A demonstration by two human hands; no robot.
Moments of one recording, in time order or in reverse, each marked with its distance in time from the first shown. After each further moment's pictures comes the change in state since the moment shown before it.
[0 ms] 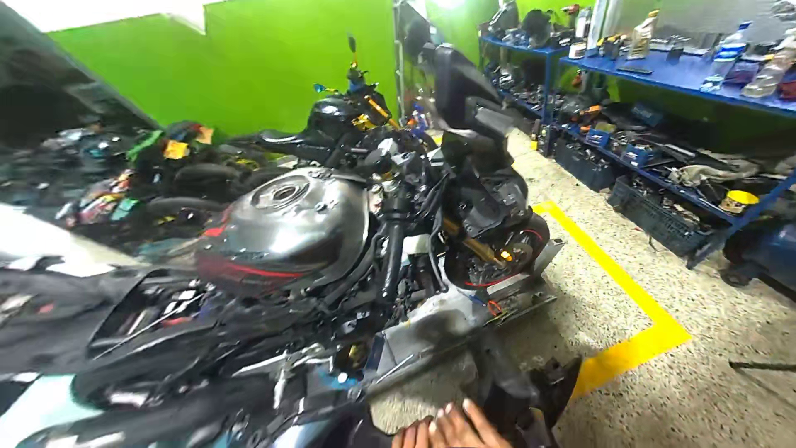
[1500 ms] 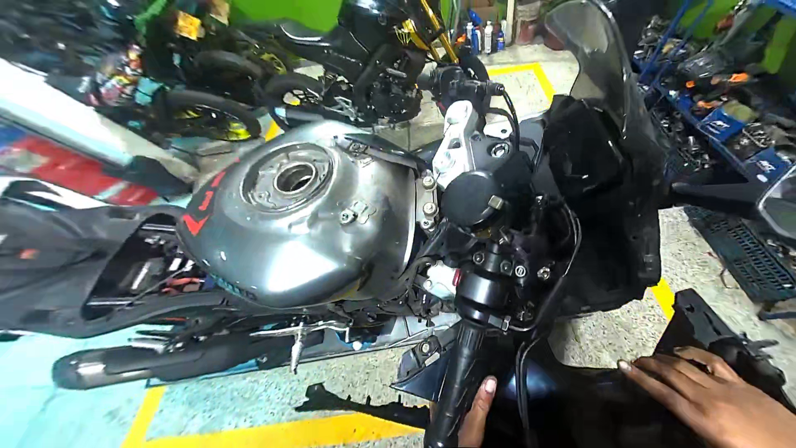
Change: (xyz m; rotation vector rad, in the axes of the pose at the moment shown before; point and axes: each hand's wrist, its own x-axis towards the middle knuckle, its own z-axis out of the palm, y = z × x) left_hand 0.200 -0.052 -0.078 -1.423 0.777 -0.518; right_hand 0.122 0.327 -0.138 -0.092 -0.398 -0.168
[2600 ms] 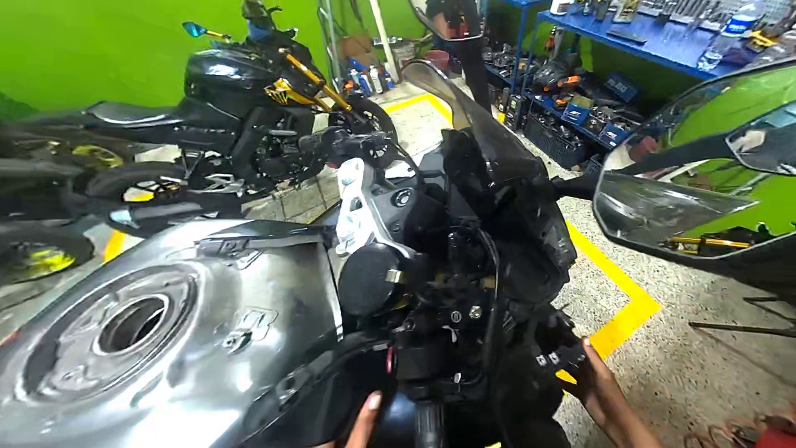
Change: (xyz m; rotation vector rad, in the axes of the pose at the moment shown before) left_hand 0.142 0.021 -0.077 0.333 -0.120 0.410; right_hand 0.084 -0.078 0.159 1.946 1.081 1.330
